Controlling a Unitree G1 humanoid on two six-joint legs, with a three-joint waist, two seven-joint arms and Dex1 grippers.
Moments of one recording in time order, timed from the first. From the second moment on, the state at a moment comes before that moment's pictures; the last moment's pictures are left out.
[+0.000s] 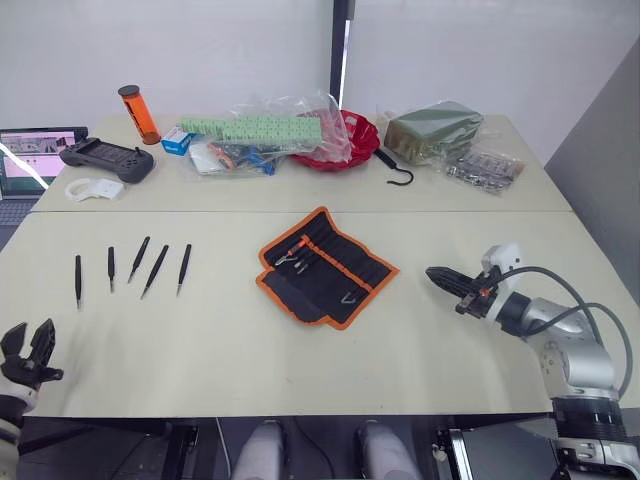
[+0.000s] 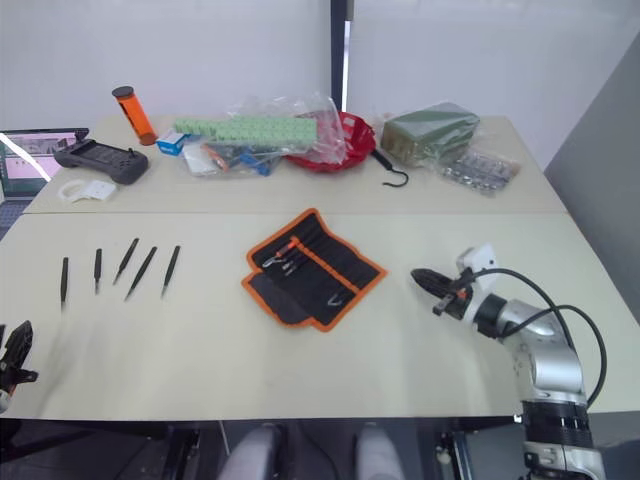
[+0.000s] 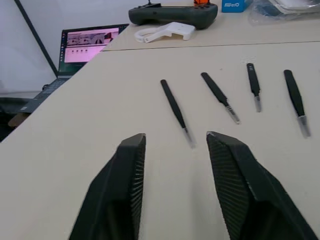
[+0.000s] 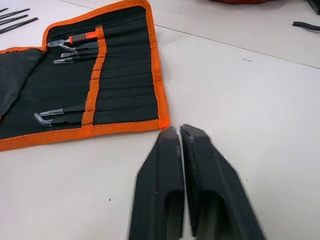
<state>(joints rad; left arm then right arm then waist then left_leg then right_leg) 0.33 0.48 0.80 -0.07 -0.44 0.11 -0.46 -0.21 -0.56 -0.21 0.07 0.38 0.31 0.93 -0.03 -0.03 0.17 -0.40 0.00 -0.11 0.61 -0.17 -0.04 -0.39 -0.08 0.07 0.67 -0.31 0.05</state>
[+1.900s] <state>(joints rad) -0.07 0.68 0.68 0.13 -0.48 0.55 -0.21 -0.81 -0.44 0.18 -0.11 0.53 0.69 1.10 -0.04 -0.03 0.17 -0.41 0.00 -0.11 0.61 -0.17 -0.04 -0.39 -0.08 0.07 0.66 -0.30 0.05</state>
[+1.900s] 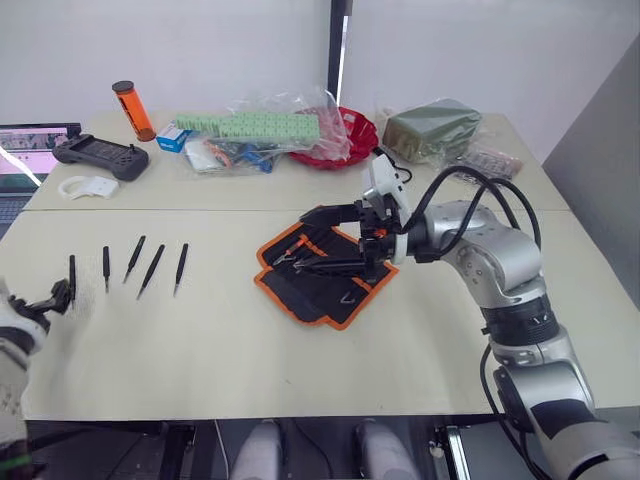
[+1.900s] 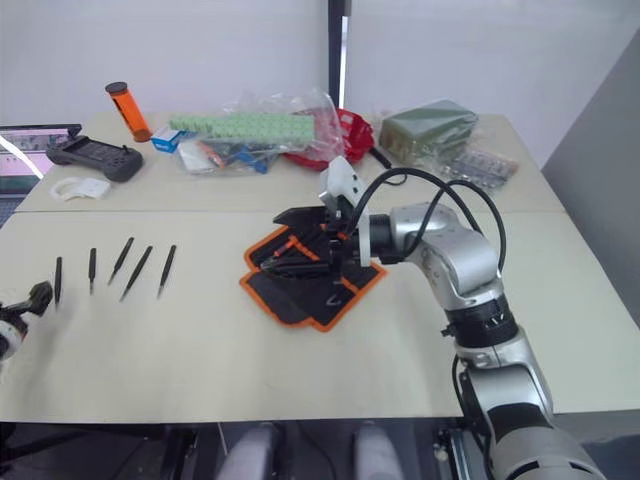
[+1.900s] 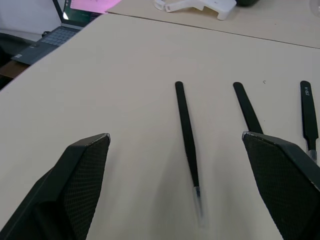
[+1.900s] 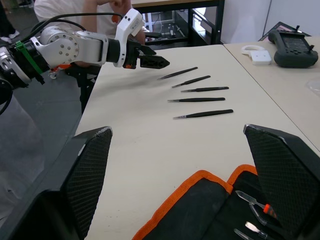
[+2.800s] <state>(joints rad) -0.19 0.62 0.62 0.30 -0.39 0.45 -0.16 -0.77 -0.44 0.16 -0.16 0.56 0.72 1.02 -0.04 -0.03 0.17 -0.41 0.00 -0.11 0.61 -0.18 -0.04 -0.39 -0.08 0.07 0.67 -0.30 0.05</state>
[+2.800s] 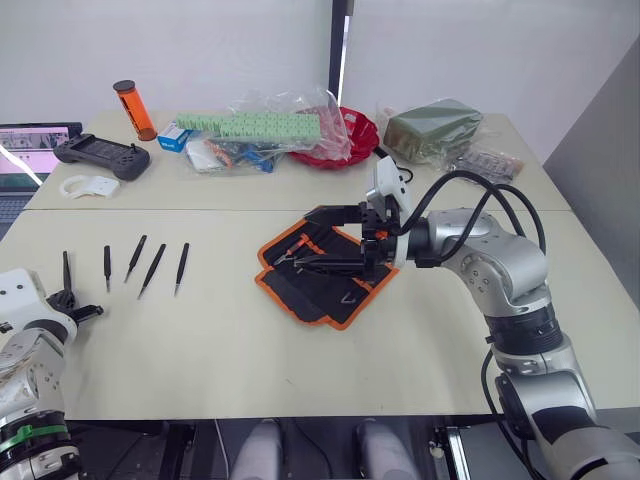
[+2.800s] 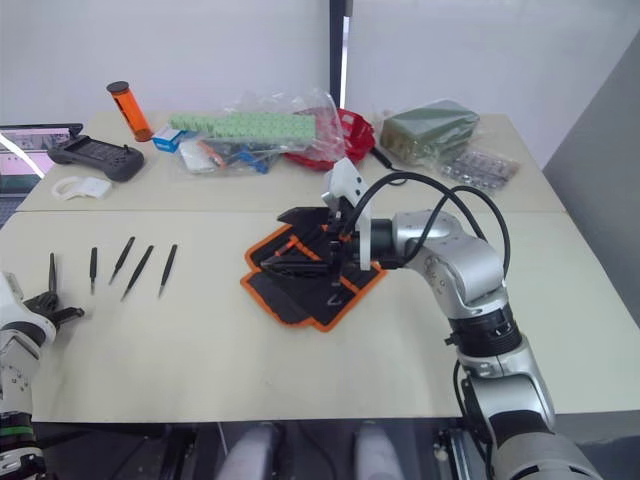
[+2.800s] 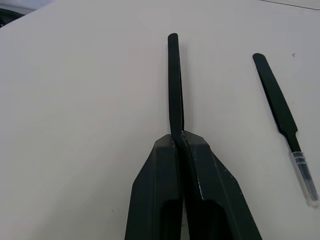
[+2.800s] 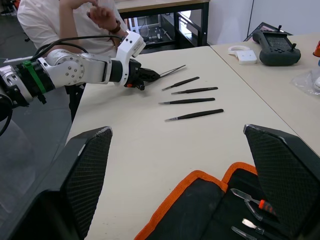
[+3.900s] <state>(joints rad) -0.53 0.75 -0.02 -0.08 -0.38 0.59 -0.77 -0.44 -0.43 0.14 -0.10 0.38 0.60 0.69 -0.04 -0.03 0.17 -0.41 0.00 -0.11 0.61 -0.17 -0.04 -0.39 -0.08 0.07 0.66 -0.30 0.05</state>
